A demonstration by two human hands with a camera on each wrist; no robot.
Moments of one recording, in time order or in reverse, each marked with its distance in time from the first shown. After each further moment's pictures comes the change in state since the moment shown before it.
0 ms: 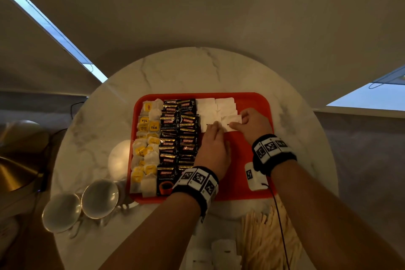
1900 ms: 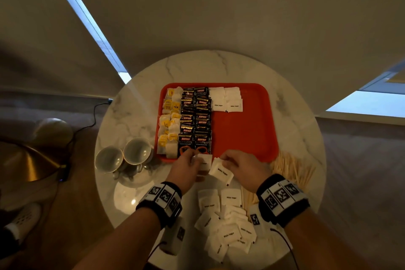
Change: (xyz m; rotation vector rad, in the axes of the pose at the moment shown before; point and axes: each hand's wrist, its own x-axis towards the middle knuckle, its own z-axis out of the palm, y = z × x) left_hand -0.172 -0.071 -0.031 -0.702 -0.024 -0.312; right_hand -0.238 -0.003 0.003 -0.169 -0.393 -0.264
